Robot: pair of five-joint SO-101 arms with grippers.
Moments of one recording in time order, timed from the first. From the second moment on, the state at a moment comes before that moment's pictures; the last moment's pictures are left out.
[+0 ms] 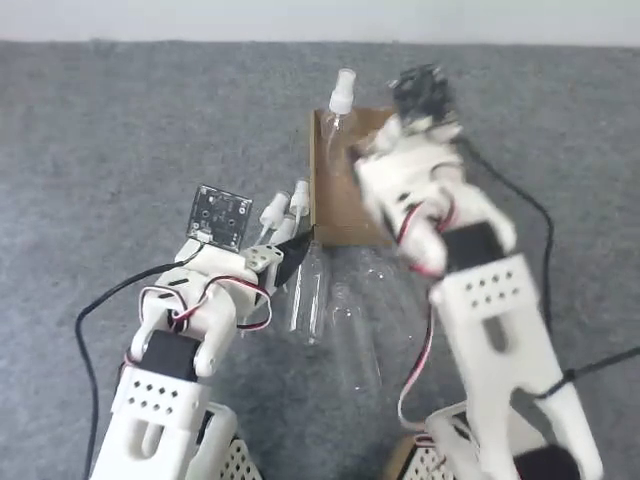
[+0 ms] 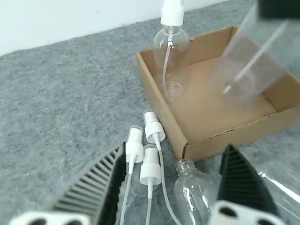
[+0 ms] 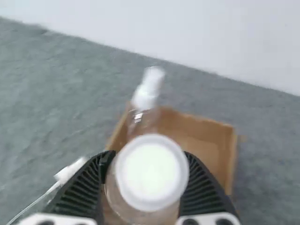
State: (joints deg) left arm 7.9 -67.1 72.7 40.6 -0.2; right arm -20.4 -30.3 25.3 44.2 1.2
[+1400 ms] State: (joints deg) left arm -1.1 -67.1 74.0 35.3 -0.4; right arm -9.9 31.4 -17.0 34.5 2.5
